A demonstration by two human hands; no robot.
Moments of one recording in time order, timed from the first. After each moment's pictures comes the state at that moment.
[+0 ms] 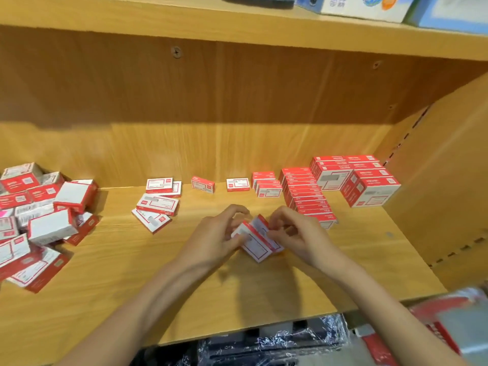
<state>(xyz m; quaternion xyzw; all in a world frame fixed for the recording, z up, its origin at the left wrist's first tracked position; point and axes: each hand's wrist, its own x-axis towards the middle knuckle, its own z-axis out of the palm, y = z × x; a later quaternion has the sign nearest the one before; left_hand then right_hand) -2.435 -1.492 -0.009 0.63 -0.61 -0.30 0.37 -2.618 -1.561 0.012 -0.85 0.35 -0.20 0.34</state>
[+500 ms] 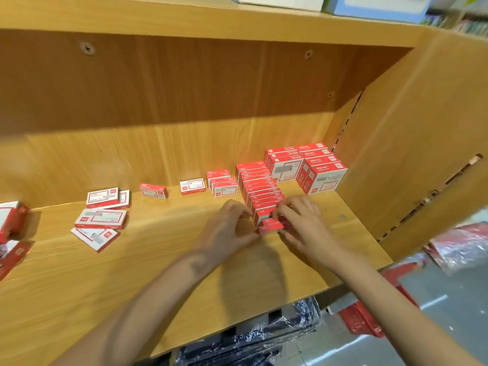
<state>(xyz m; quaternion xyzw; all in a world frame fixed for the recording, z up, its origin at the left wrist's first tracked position) -2.506 -1.547 -0.021 0.58 -0.71 -0.22 0.32 -2.703 -1.590 -0.009 -0.91 0.38 -0.17 0.04</state>
